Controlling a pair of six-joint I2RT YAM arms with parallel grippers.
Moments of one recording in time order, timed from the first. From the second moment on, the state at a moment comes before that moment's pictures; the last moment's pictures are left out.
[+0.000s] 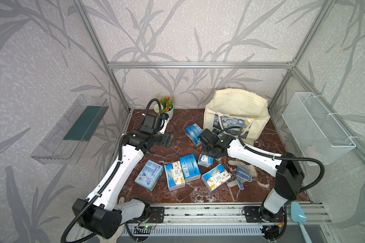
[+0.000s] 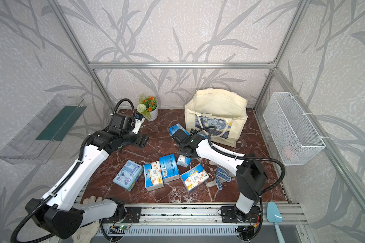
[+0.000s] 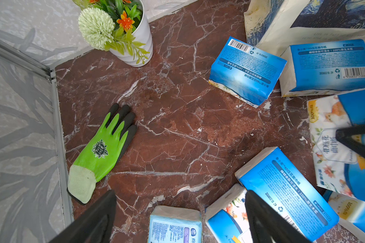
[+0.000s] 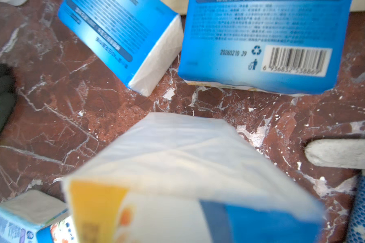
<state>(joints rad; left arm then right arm) -0.32 1.23 1.30 -0.93 -0.10 0.08 0.86 1.68 1.38 -0.81 0.24 1.03</state>
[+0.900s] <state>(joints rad) -0.25 1.22 1.34 -0.94 -0.16 0.11 0.87 1.74 2.05 -0.98 -0.12 0.53</state>
